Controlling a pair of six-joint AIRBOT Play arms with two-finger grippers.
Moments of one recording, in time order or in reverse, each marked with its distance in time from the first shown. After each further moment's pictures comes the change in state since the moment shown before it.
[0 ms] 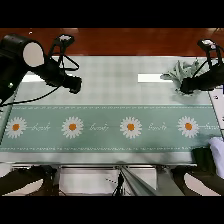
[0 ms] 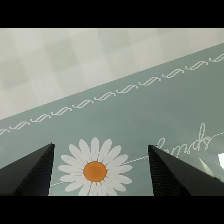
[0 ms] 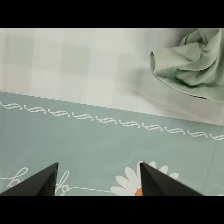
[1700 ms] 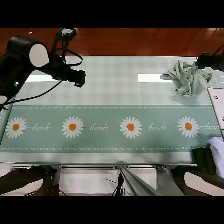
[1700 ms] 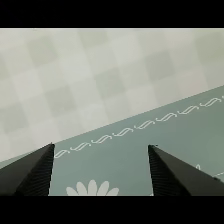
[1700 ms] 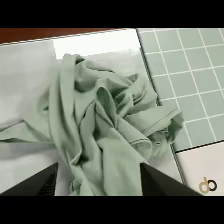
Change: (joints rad) left arm 0.000 -0.031 0.000 0.000 0.166 0.003; right arm -0.129 -0.138 0.000 -0.332 -0.604 0.398
